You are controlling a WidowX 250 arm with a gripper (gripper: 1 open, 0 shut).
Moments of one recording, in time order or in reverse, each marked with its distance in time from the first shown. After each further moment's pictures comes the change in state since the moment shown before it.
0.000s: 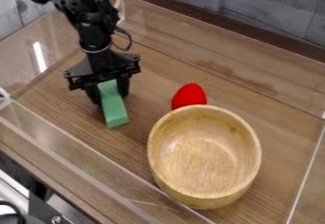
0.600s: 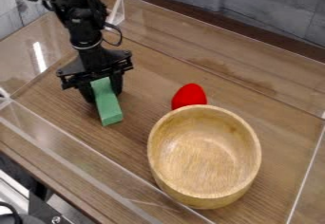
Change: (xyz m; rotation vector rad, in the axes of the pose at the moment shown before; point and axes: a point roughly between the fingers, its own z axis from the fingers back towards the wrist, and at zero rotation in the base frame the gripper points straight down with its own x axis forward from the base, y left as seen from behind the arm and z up) arm 0.008 0.014 0.000 -0.008 0.034 0.018
